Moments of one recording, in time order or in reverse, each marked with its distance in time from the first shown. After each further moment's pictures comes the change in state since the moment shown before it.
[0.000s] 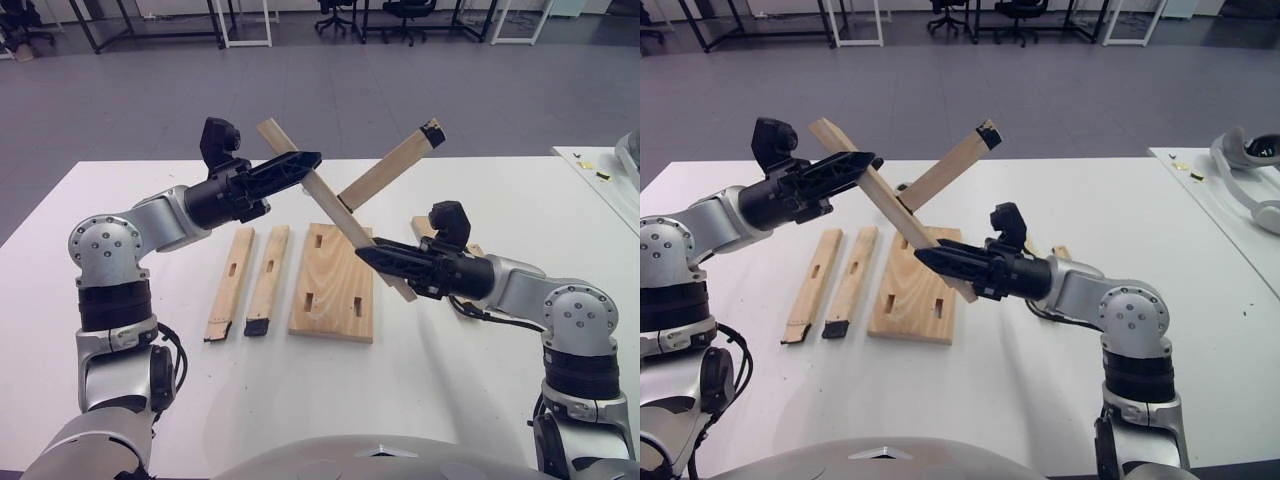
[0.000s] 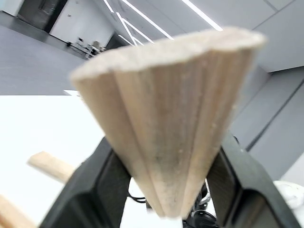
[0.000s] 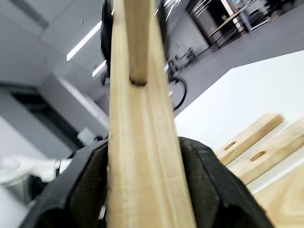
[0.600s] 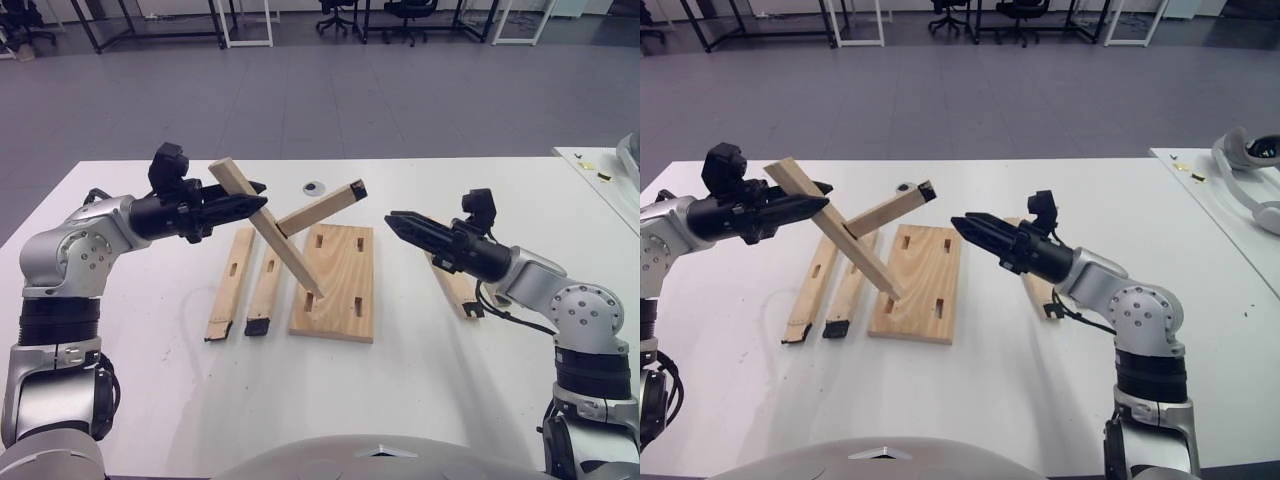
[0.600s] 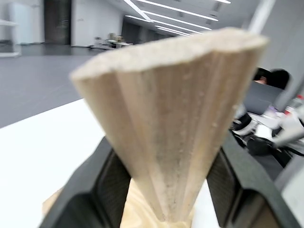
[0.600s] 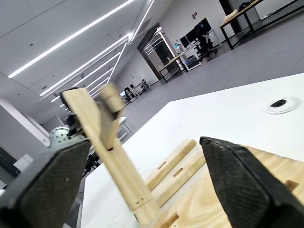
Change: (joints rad) left arm 0.114 0.270 -0.130 0.093 0.537 -0.467 -0.762; right arm 0.021 -0.046 -0.037 0.071 -0.210 -0.167 0.058
